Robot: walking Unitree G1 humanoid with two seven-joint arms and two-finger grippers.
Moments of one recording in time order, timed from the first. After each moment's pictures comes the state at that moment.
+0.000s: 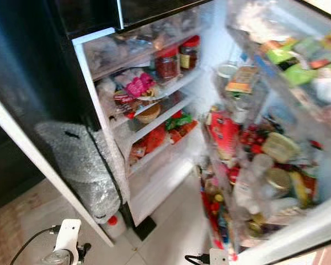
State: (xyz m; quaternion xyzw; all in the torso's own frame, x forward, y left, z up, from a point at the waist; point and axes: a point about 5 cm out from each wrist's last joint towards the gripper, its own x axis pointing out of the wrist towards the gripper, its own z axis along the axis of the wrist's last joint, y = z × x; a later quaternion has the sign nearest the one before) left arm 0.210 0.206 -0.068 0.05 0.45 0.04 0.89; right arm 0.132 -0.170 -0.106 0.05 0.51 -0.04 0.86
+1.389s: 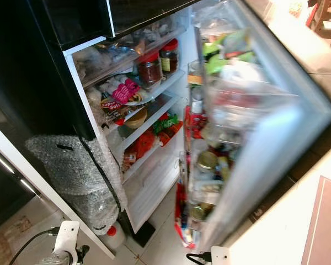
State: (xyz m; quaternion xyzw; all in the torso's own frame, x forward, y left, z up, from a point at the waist) left arm 0.209 0.207 -0.069 0.05 0.45 0.05 0.89; right arm 0.135 -0.175 -0.105 0.03 0.51 -0.05 0.86
